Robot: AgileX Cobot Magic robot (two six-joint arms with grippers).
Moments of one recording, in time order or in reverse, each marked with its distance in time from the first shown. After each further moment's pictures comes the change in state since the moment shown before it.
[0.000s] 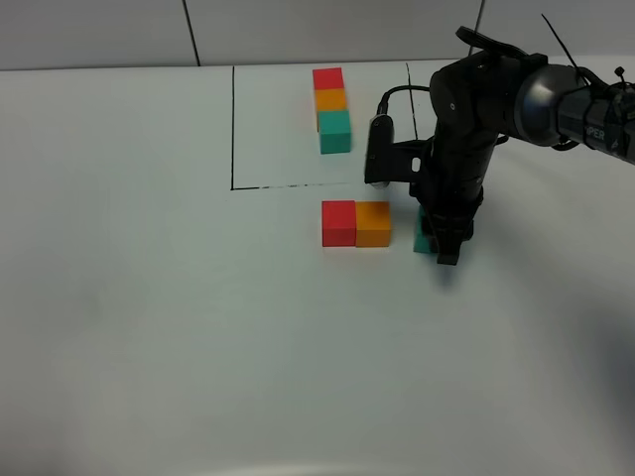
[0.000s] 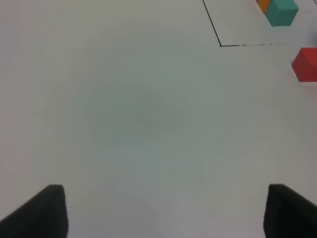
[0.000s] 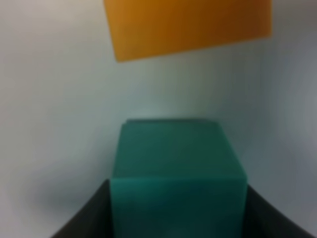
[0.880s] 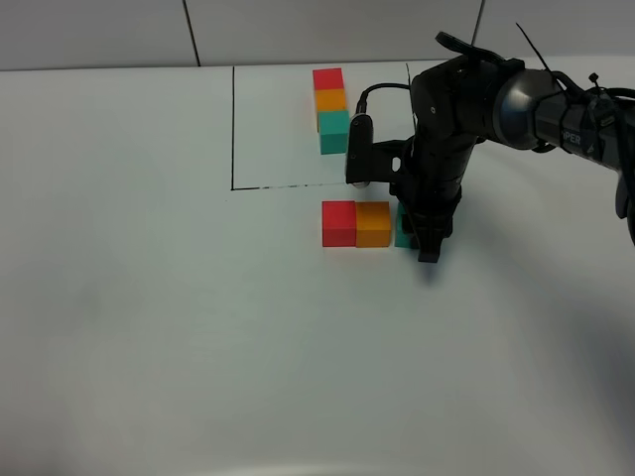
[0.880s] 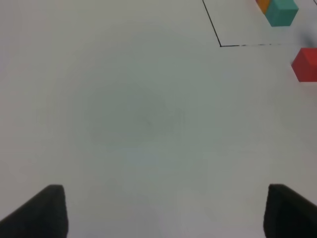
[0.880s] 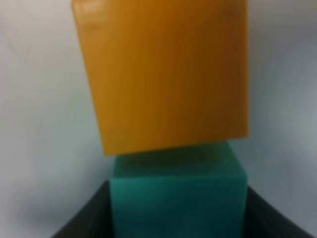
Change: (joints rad) left arm 0.000 0.000 0.000 0.000 0.000 0.000; right arm 0.029 0.047 -0.047 0.020 -0.036 -0.019
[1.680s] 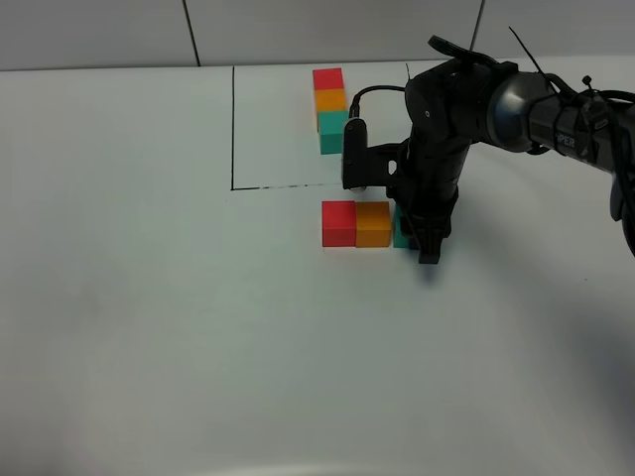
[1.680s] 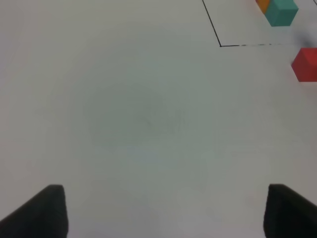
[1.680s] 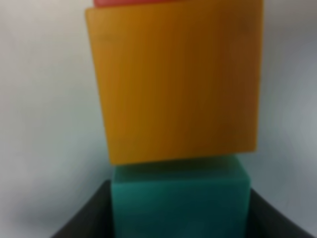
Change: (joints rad) left arm 0.000 0.000 0.000 0.000 0.000 0.000; right arm 0.014 0.004 -0.003 -0.018 -0.004 -0.031
